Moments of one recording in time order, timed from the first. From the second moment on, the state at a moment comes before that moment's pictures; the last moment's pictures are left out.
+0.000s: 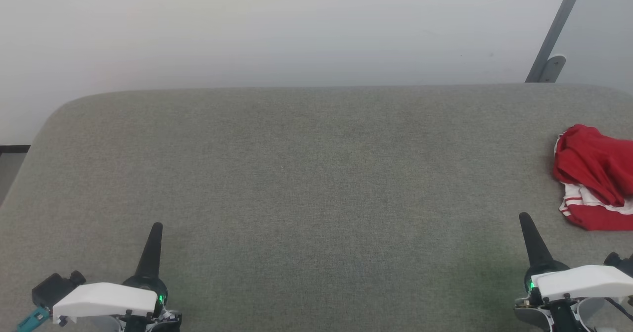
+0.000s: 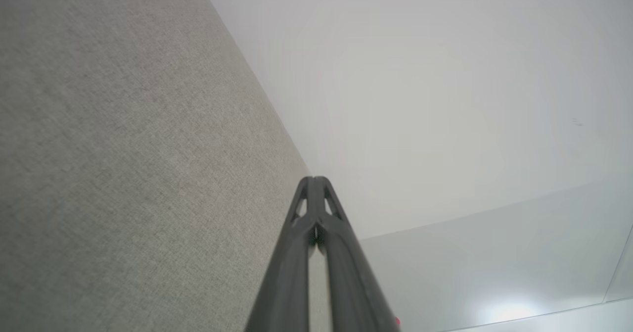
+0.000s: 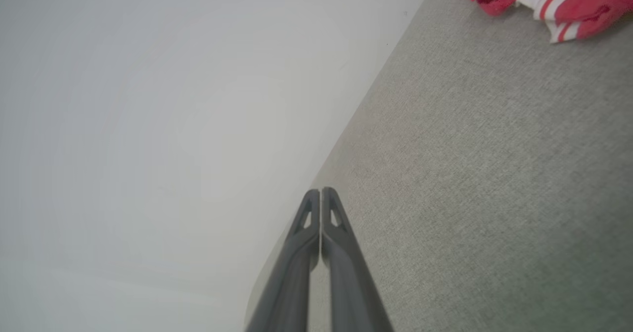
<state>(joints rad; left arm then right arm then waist) -0.04 0.11 0.10 0.25 -1.27 -0.13 0.01 -0.06 -0.08 -0.11 0.27 1.21 0.13 0.01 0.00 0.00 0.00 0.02</state>
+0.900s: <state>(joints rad) -0.07 0.08 0.11 0.25 -1.45 -0.13 0.07 -0.08 -0.06 -0.11 0.26 1.42 0.13 0.07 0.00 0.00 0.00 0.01</state>
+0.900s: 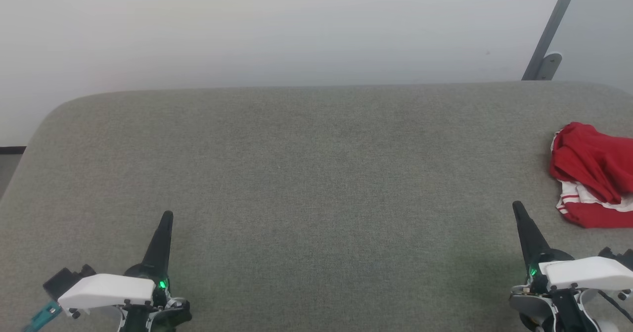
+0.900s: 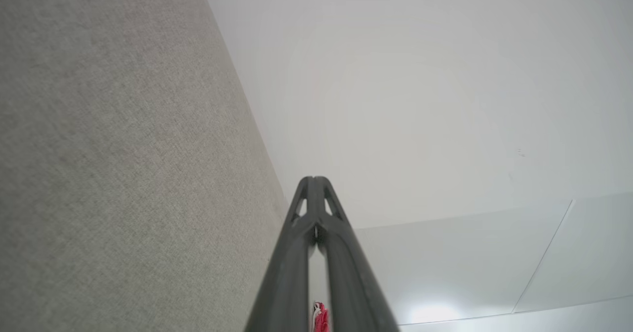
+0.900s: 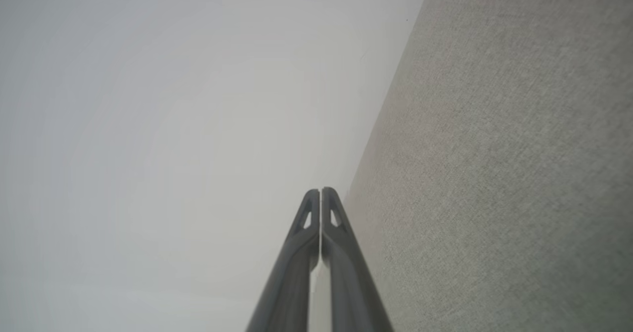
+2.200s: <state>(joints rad) -0.10 0.05 0.11 0.25 -1.61 -0.13 0.11 -0.11 -0.05 -0.11 0.25 1.61 0.13 0.11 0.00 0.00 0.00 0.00</state>
